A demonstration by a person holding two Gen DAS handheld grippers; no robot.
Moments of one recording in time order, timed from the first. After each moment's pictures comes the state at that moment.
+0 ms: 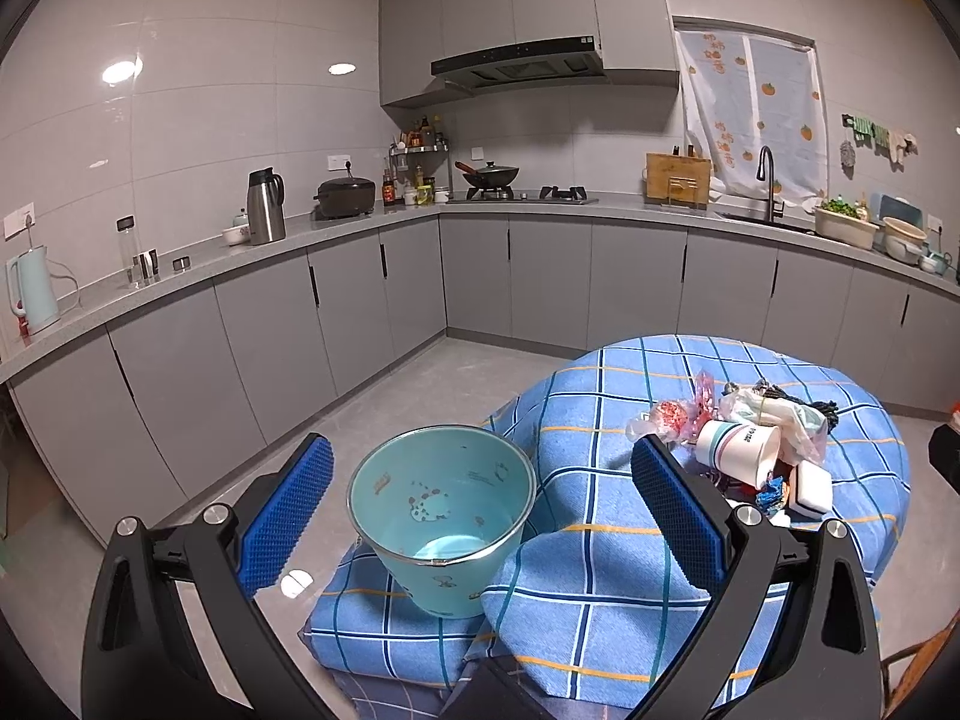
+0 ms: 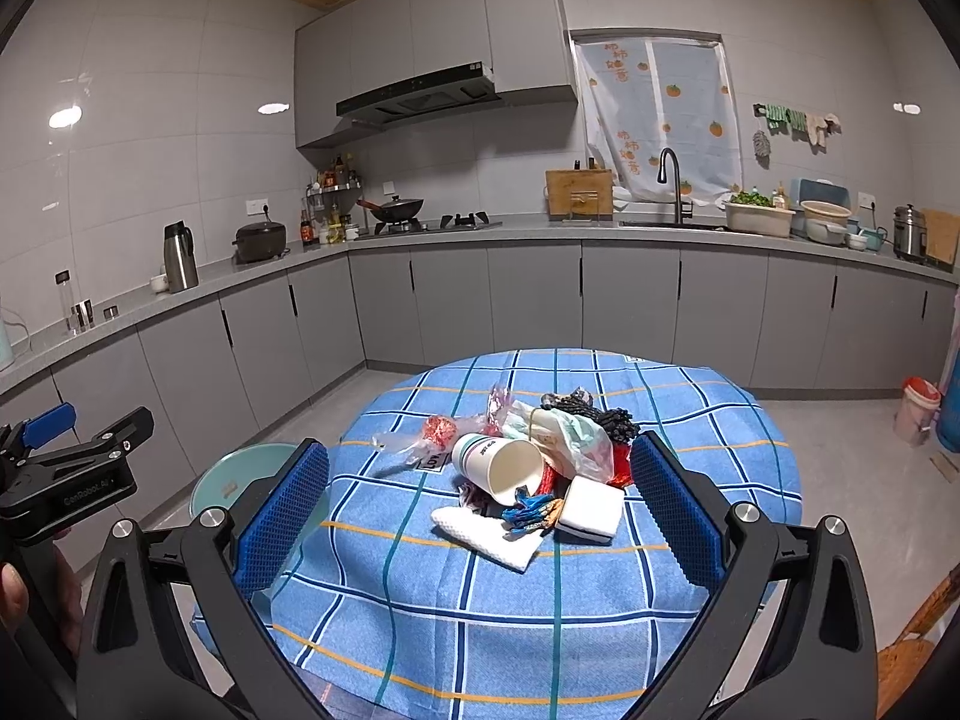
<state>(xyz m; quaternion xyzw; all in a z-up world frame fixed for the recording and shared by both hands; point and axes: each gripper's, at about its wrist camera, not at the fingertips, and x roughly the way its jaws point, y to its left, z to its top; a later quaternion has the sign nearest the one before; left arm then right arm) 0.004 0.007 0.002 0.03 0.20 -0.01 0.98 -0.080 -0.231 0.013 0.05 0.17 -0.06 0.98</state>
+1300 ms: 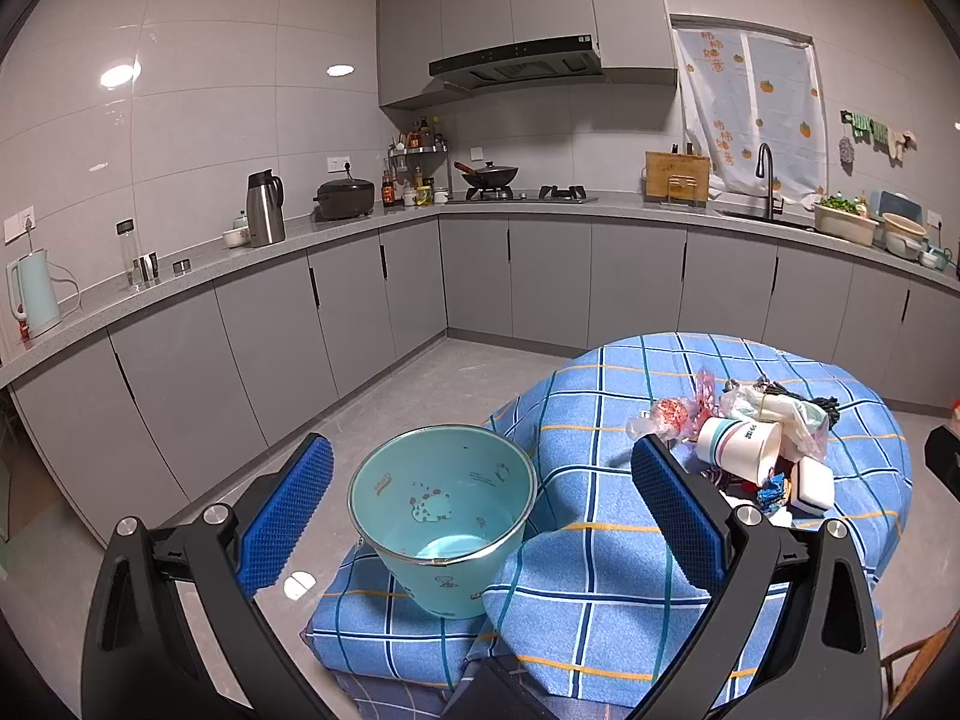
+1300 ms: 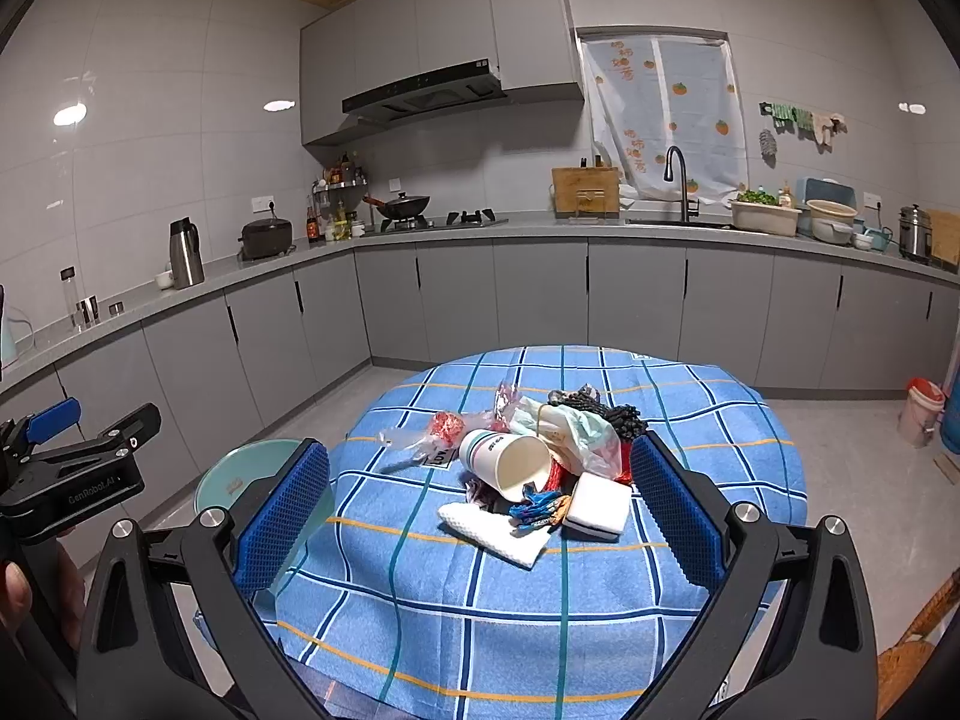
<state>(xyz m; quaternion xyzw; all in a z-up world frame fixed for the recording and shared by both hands) 0.004 0.007 0.001 0.03 0.20 -0.01 0.98 -0.077 -0.227 0.008 0.05 0.18 -0.06 0.98</state>
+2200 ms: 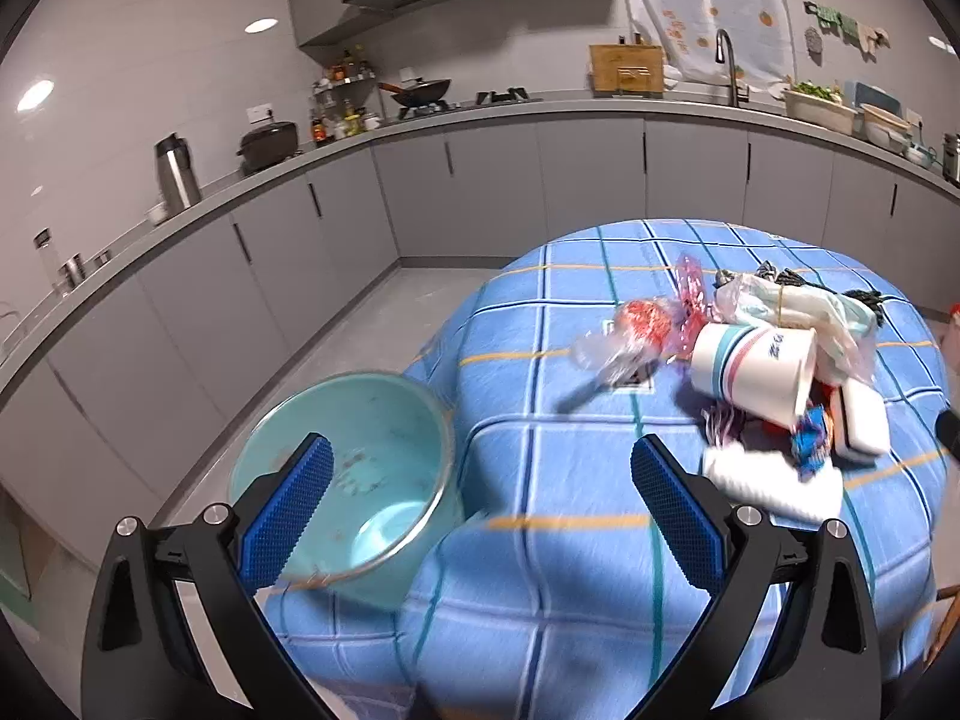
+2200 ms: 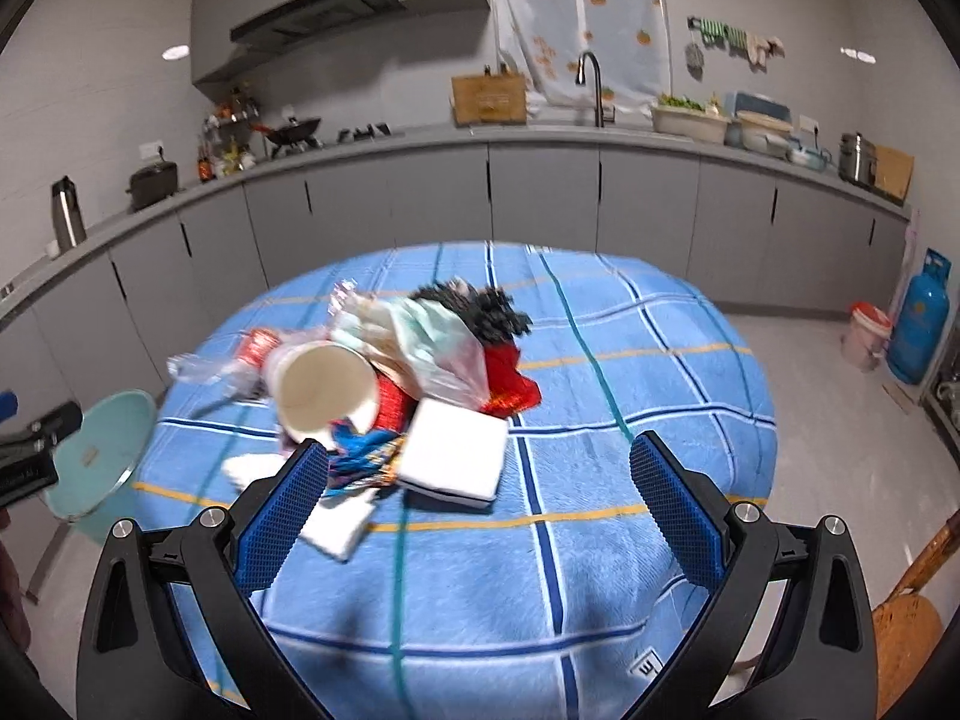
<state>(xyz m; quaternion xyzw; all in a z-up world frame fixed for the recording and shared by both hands) 0.127 -0.087 -0.091 0.11 0.30 -0.05 0.95 0.016 -0.332 -0.103 0.08 0.28 -0.16 0.94</state>
